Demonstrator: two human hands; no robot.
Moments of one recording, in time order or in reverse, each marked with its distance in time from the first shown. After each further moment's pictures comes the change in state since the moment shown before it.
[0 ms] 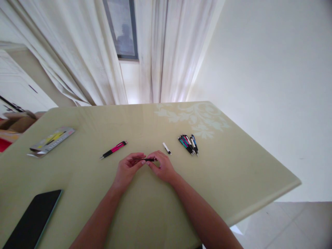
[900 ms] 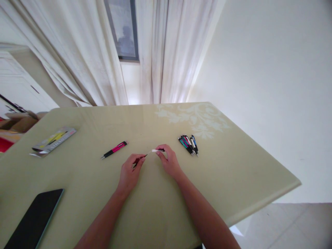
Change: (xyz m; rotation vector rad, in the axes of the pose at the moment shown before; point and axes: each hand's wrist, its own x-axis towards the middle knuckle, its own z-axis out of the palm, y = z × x) left_hand -0.007 0.004 0.010 0.517 0.066 0.280; right_hand 0.008 0.009 -0.022 -0.018 0.165 0.100
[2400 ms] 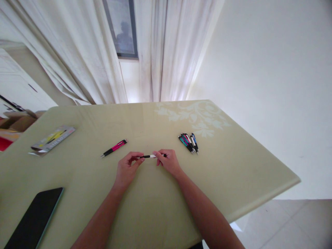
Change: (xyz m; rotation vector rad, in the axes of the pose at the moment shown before) left_hand 0.006 -0.009 -0.006 -0.207 0.025 -0.134; right_hand -0.007 0.006 0.007 0.156 -0.129 0.380
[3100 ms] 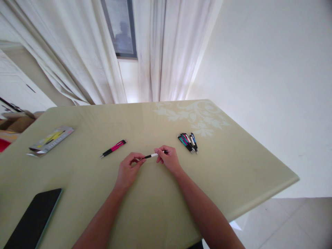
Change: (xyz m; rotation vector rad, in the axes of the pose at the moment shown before) left_hand -0.004 0.005 0.002 0.144 -0.039 0.026; right_hand 0.005 -0.003 0.001 0.232 0.076 0.055
